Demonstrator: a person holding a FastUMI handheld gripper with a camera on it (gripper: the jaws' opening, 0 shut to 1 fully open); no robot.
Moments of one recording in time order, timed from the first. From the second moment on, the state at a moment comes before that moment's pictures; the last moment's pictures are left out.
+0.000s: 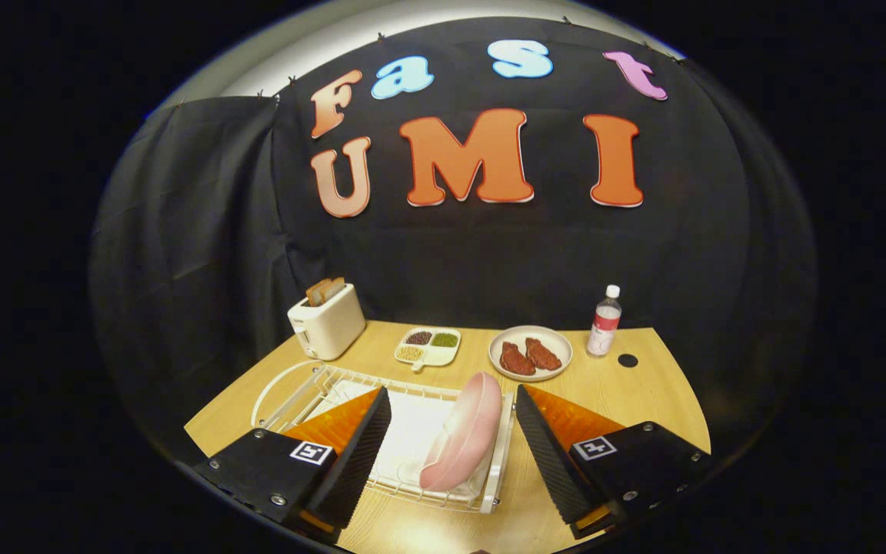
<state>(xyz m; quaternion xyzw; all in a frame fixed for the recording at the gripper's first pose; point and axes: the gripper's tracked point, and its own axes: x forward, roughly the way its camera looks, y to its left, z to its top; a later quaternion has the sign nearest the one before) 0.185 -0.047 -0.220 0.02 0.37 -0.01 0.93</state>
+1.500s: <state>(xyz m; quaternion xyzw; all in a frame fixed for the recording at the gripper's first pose) 0.200 -0.060 -0.355 0.04 0.64 -0.11 0.76</state>
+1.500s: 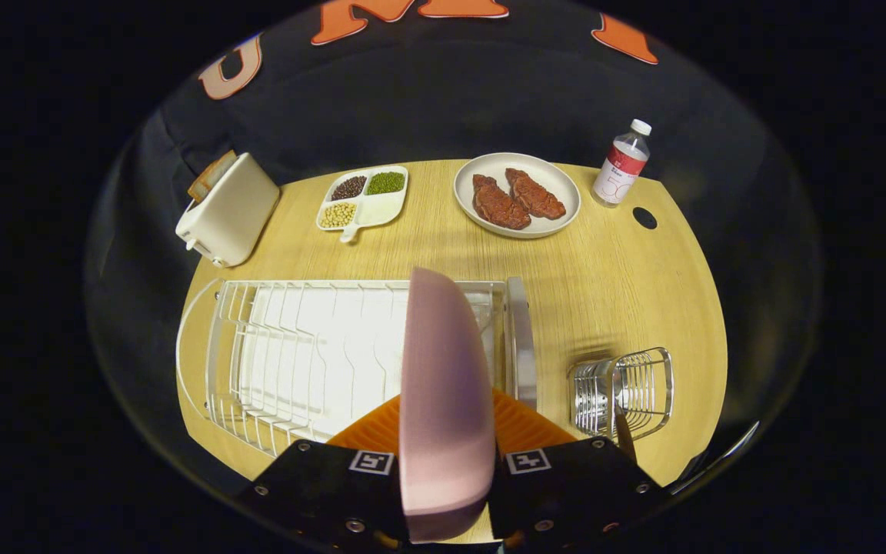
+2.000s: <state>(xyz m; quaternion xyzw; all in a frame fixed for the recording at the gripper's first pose) 0.201 -0.070 -0.279 -0.01 0.57 -0.13 0.81</state>
